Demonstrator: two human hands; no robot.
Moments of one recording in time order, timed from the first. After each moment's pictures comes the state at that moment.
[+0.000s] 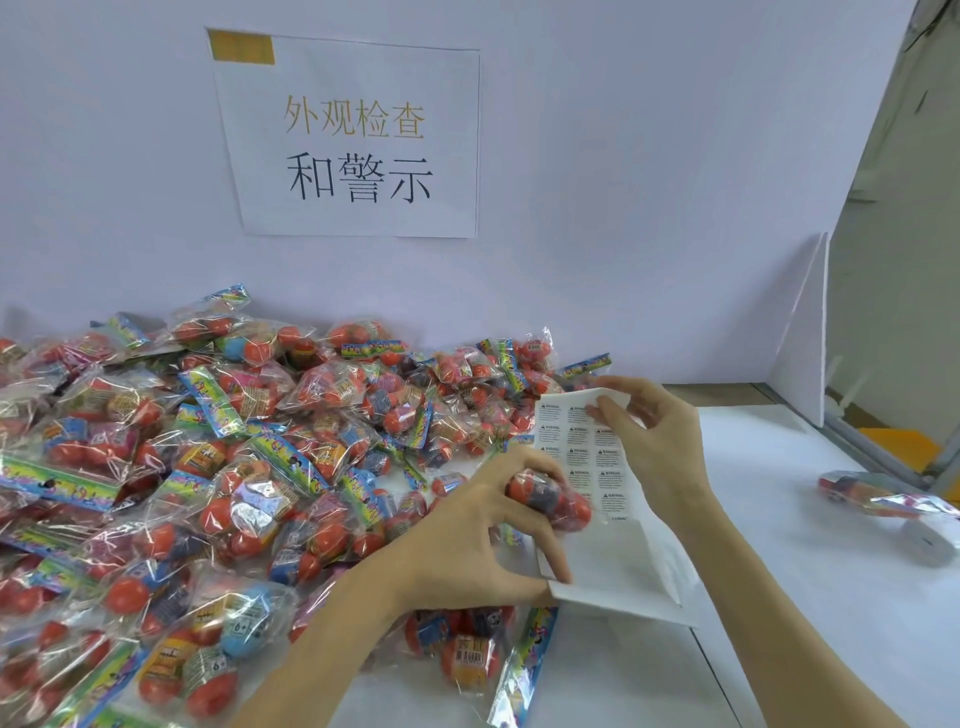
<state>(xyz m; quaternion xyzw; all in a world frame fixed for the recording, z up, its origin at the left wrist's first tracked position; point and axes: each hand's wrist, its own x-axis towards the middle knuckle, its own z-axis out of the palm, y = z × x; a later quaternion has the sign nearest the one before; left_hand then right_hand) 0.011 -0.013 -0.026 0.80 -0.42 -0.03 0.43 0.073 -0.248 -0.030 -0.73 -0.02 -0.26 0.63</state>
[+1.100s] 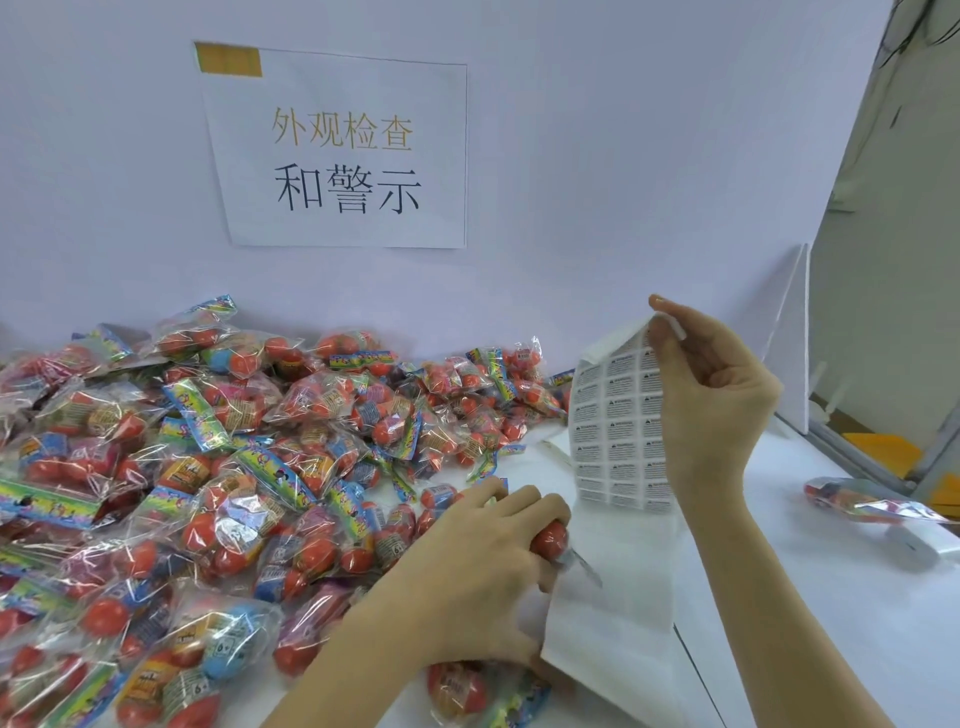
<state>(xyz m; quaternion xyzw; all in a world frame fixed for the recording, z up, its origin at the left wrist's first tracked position) -0.001 -0.030 -0.025 0.86 -0.48 0.15 0.01 0.056 -0.246 0.024 -0.60 -0.08 -0.49 0.63</state>
